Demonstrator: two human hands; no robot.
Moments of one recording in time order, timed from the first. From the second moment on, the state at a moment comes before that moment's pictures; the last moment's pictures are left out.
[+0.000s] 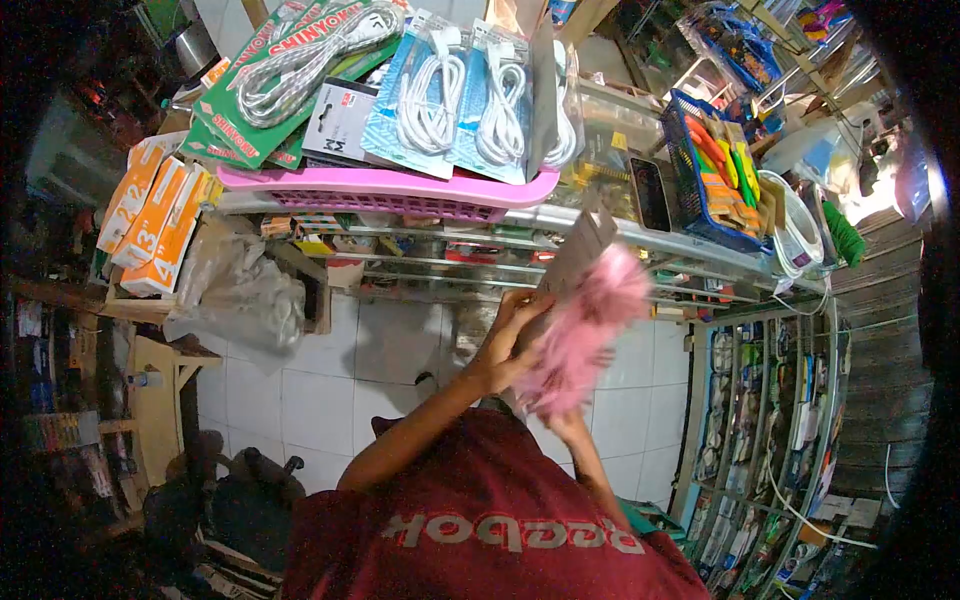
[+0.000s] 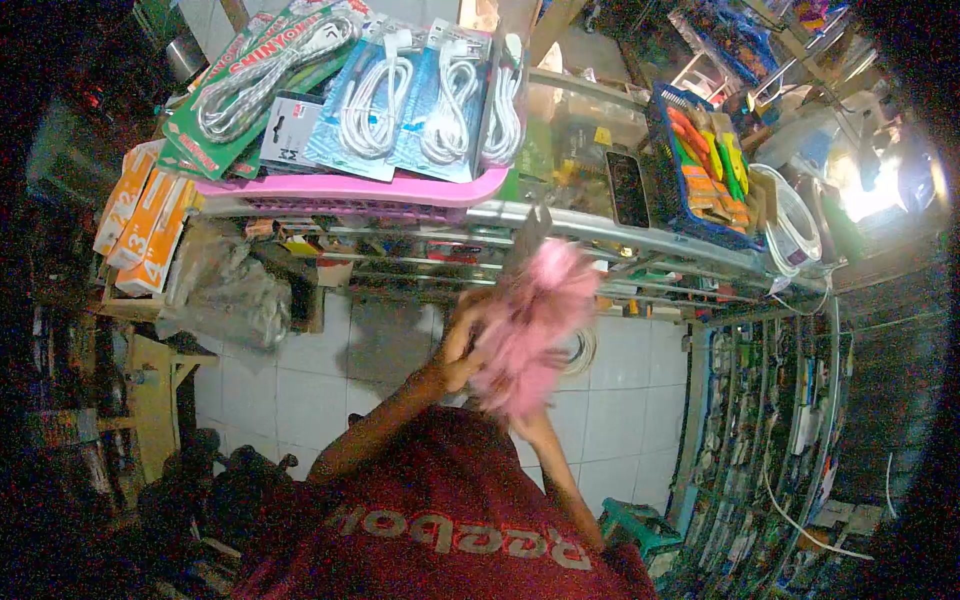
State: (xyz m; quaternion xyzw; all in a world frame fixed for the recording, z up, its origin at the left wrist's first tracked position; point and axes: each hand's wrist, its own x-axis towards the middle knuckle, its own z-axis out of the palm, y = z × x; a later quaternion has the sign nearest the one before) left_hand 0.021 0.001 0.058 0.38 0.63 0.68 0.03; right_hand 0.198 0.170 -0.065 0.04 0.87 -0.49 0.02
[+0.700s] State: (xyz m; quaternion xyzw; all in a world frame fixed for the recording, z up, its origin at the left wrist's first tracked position) left_hand 0.039 -0.124 0.047 0.07 0.18 0.81 0.55; right_hand 0.149 0.208 -0.011 -0.02 0.97 -0.22 -0.12
